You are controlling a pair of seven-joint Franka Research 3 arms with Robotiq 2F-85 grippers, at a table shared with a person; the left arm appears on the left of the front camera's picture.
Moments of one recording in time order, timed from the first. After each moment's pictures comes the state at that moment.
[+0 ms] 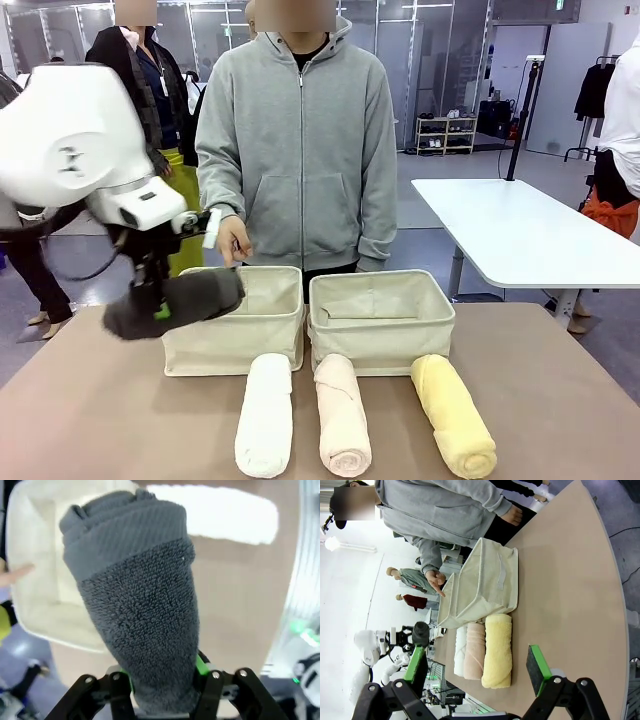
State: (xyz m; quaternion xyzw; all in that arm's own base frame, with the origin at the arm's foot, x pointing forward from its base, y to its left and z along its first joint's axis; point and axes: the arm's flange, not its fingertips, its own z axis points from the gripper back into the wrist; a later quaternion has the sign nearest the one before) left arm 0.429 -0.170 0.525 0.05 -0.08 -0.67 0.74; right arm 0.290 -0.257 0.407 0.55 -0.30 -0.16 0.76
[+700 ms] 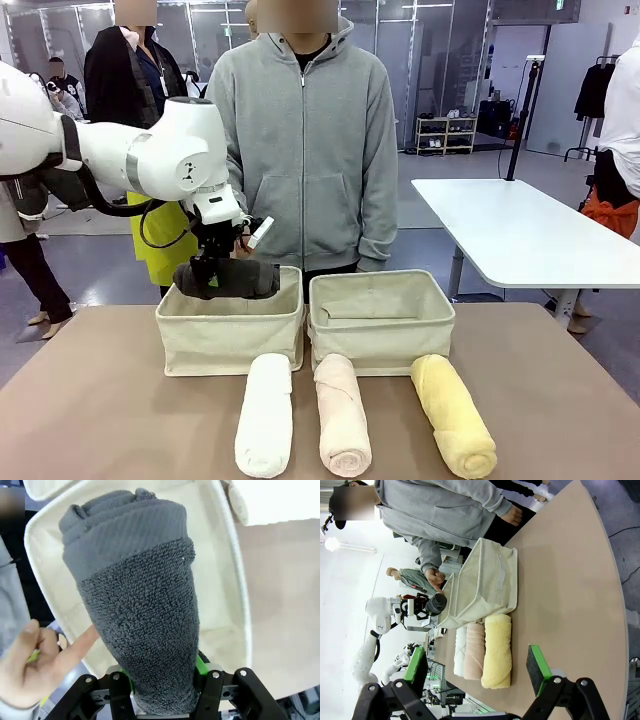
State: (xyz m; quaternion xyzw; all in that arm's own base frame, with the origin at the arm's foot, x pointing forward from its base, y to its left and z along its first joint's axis) left arm 0.590 -0.209 0.479 0.09 -0.05 -0.79 0.60; right arm 0.291 -0.257 0.406 0.55 -0.30 -0.16 0.76
